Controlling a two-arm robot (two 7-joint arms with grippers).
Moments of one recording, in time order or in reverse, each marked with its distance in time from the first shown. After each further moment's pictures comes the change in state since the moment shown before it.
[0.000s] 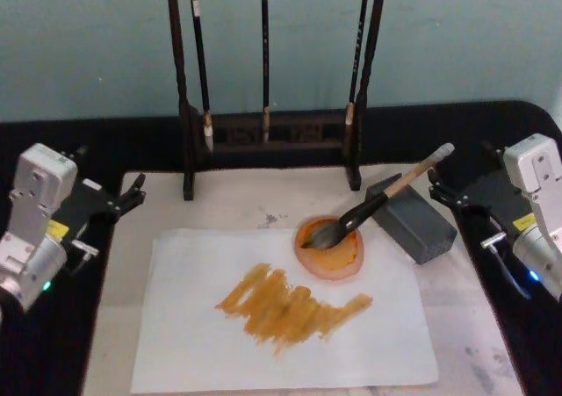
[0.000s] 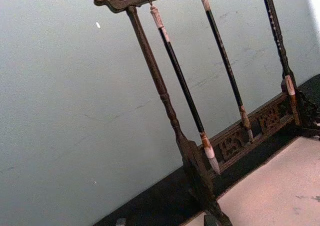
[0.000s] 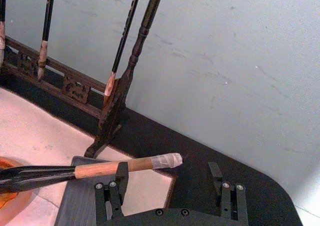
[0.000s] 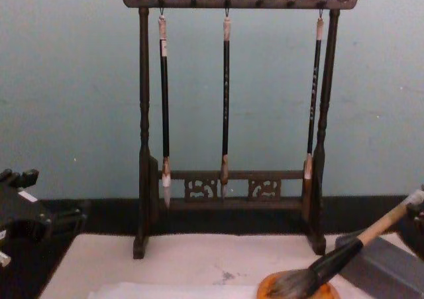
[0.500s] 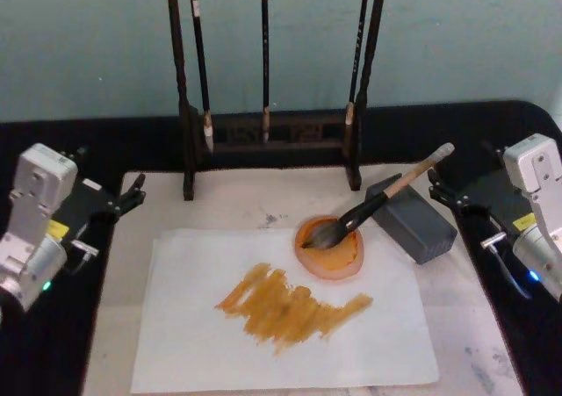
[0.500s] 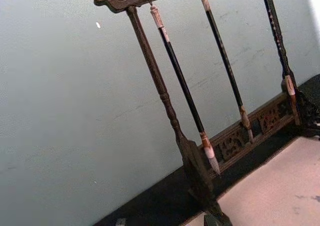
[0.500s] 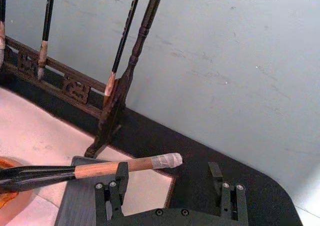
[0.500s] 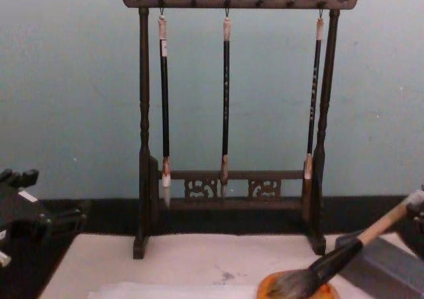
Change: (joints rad) left arm 0.000 0.000 0.000 0.000 0.000 0.000 0.000; right arm 0.000 0.000 0.000 0.000 0.000 0.000 0.000
